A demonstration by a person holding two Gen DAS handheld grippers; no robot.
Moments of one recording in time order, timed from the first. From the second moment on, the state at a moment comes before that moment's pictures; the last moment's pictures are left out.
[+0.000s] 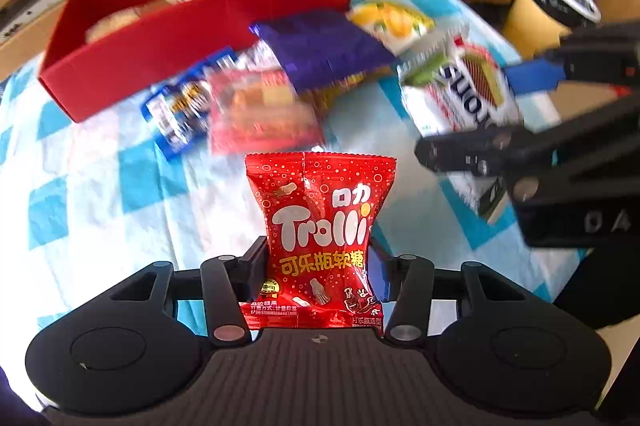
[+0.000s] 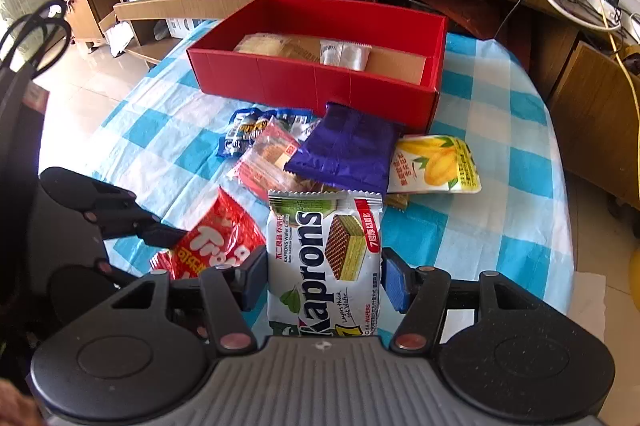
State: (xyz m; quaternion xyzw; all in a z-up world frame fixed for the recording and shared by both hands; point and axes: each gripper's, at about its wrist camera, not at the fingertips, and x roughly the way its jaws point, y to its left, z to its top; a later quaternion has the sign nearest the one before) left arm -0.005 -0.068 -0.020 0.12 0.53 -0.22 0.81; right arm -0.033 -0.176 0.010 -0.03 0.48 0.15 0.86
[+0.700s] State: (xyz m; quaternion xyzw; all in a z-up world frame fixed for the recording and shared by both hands) left arm 0.051 -0.053 0.023 0.07 0.46 -0.14 0.87; right arm 0.004 -0.162 0.043 -0.05 0.41 0.11 0.90
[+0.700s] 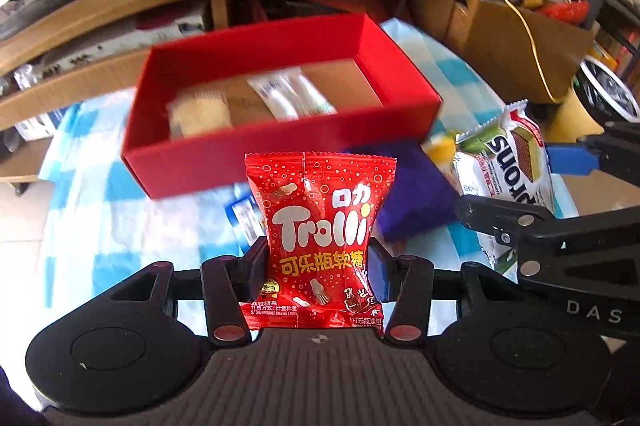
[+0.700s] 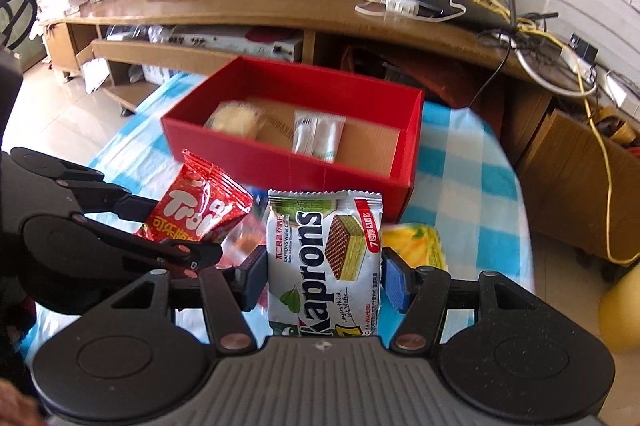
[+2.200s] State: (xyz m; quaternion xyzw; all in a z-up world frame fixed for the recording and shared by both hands) left arm 0.170 -0.047 0.035 0.06 0.42 -0.07 0.90; right arm 0.138 -0.158 0.048 -0.04 0.38 0.07 0.92
